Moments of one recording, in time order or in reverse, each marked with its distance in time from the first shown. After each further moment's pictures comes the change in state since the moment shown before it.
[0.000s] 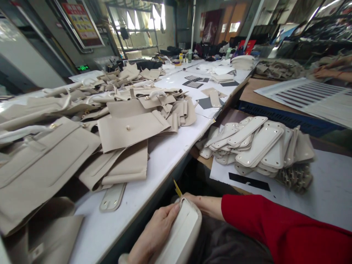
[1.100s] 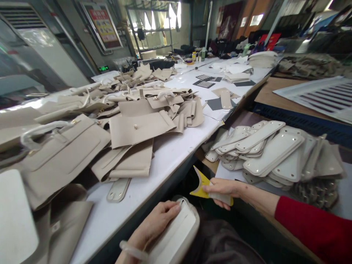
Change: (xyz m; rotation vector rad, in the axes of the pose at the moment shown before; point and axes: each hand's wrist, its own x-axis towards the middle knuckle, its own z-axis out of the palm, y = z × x) left_hand 0.011 0.007 0.006 -0.126 0.013 -0.068; right_hand -0.033 -0.022 -0.134 -0.438 -0.321 0.073
